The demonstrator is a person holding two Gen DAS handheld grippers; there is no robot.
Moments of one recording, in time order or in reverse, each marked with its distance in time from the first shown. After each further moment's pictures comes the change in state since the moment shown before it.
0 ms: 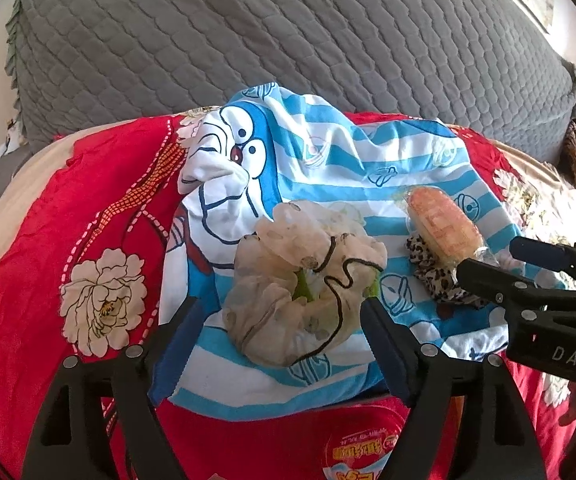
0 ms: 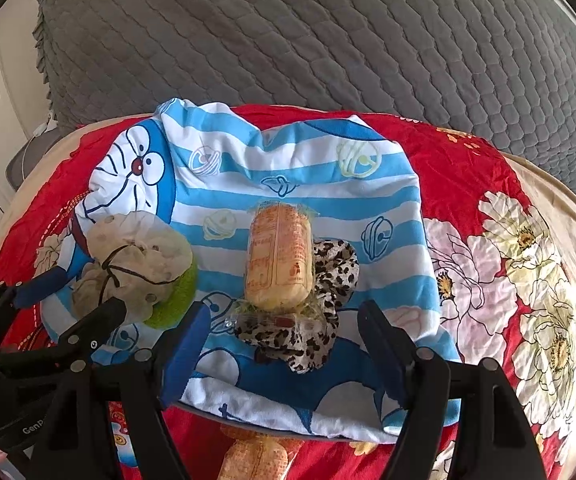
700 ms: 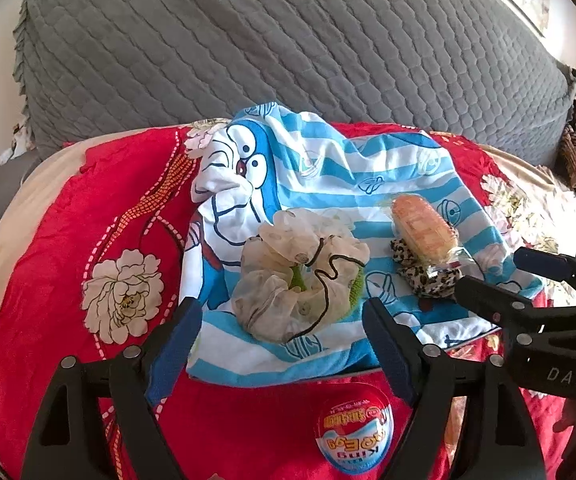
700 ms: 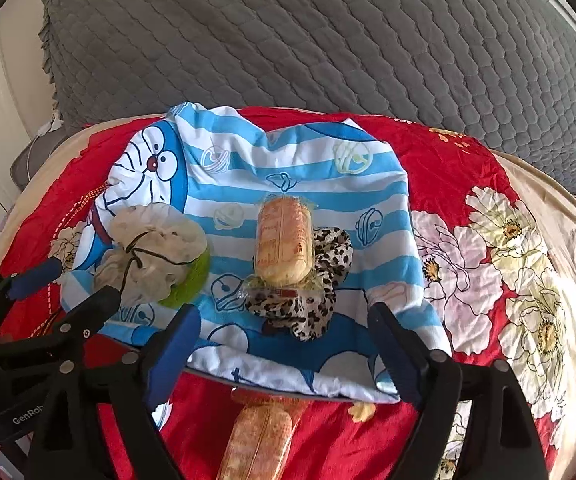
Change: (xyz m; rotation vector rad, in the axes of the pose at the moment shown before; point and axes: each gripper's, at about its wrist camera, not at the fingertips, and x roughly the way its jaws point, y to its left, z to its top) left arm -0.034 0.000 -0.001 0.002 -0.022 0.002; right arm -0.028 0.002 -0.009 0.004 0.003 -0.001
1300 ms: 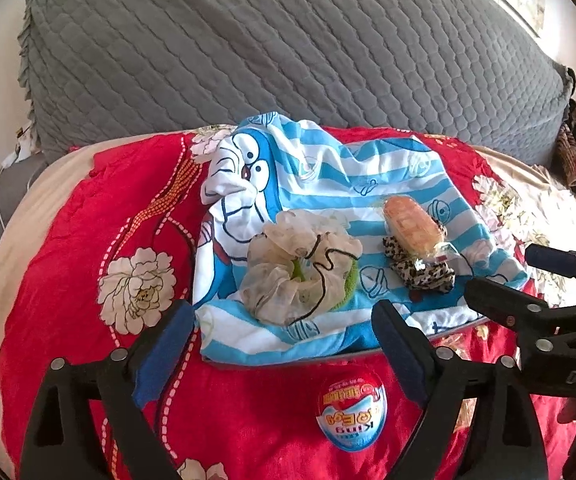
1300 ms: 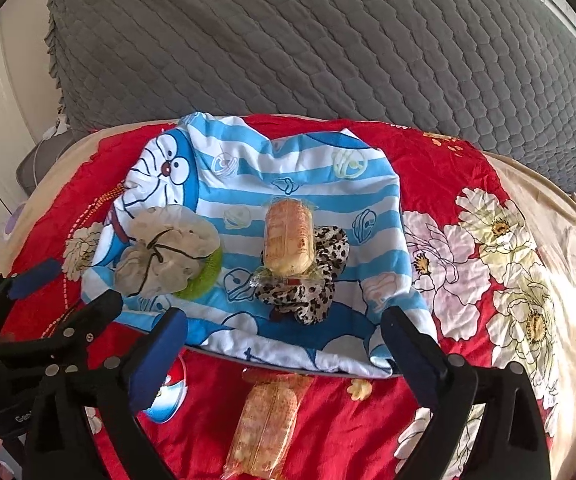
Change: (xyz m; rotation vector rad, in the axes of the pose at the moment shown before) left arm -0.023 0.001 -0.005 0.005 -0.002 -0.002; right arm -0.028 0.003 -0.005 0.003 -0.013 0.015
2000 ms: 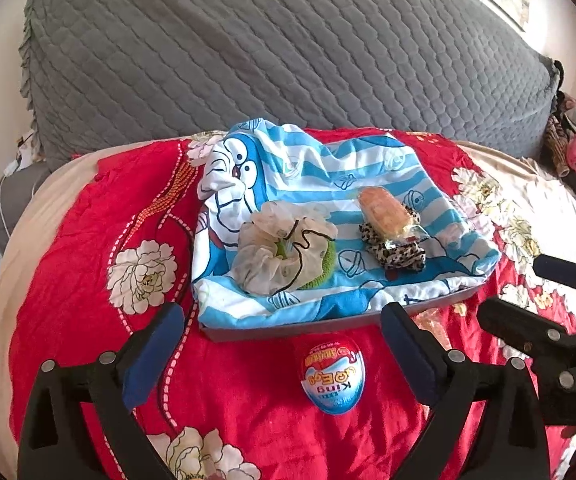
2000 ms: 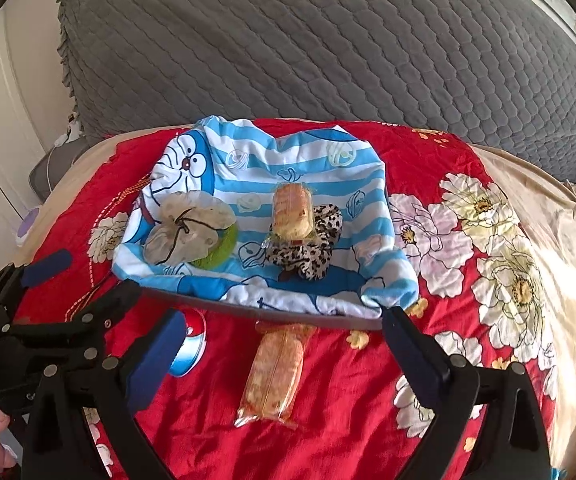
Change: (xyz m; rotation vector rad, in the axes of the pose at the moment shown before) left arm -0.035 -0.010 -0.017 0.030 -0.018 -0.014; right arm -0.047 -0.001 -0.035 0.024 -0.031 0.019
